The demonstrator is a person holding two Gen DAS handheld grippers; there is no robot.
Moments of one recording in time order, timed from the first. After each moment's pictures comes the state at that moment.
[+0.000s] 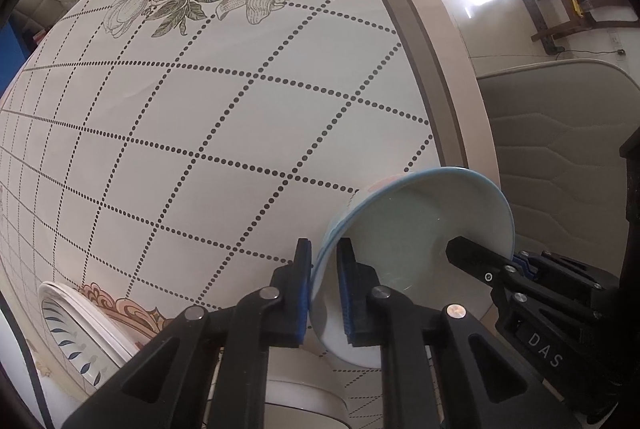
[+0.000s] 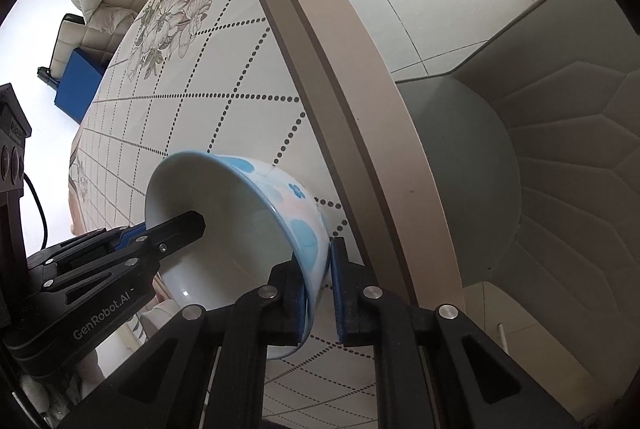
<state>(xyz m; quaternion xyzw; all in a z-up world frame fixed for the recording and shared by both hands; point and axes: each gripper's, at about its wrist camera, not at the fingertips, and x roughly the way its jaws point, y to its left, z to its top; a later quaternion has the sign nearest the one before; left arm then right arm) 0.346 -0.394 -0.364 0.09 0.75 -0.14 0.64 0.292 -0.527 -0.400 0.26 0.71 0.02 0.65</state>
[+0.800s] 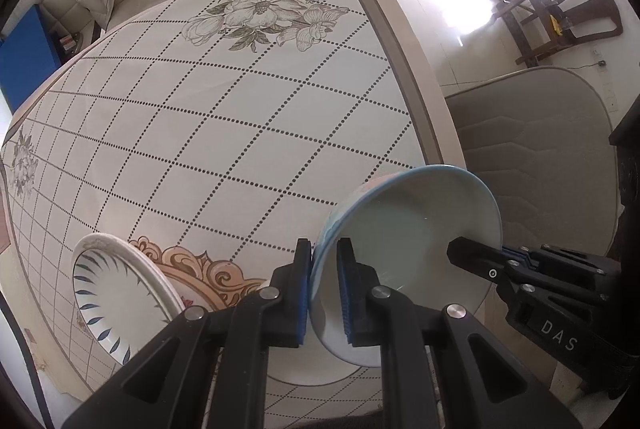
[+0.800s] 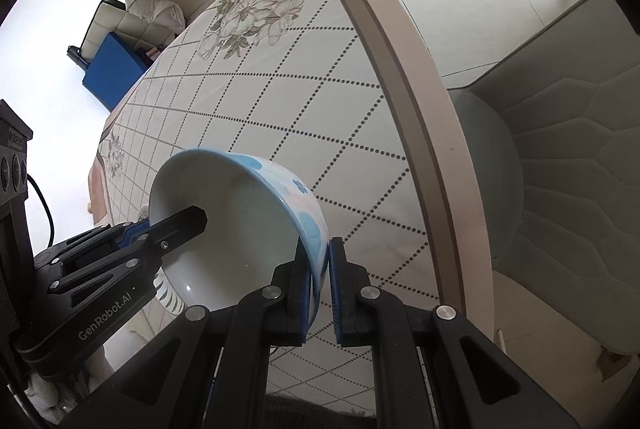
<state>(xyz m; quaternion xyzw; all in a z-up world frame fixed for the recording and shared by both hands) 0.304 -0.318 -0.277 0.07 0.71 -0.15 0.69 0.259 -0.492 -0.307 0.25 0.69 0.06 0.68</state>
